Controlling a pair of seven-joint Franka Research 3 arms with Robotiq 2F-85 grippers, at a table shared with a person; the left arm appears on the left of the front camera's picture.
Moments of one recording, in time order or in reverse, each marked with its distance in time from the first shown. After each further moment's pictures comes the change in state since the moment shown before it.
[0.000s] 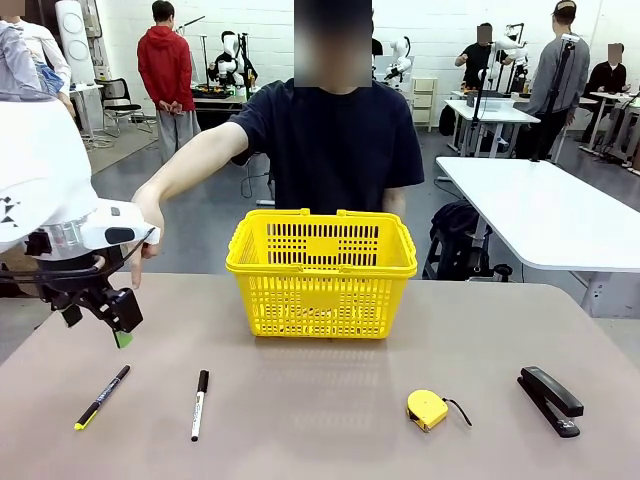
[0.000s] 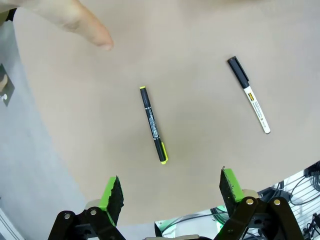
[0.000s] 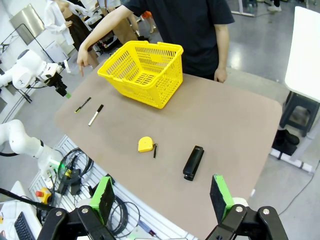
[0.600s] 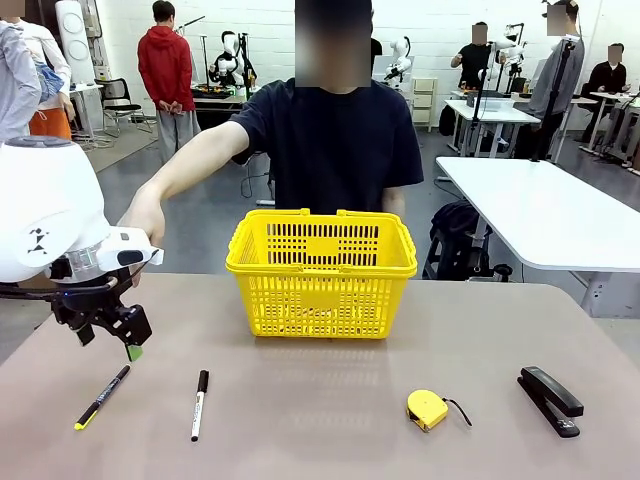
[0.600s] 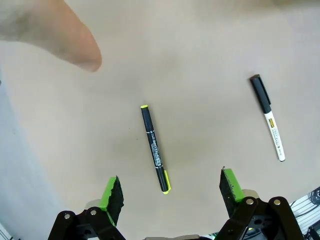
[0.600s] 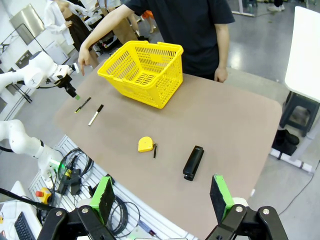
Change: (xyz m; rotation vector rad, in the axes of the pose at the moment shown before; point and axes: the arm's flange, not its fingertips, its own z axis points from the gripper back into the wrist) left arm 0.021 0.022 -0.062 -0.057 0.034 0.054; right arm 0.000 0.000 0.000 0.000 0.000 0.000
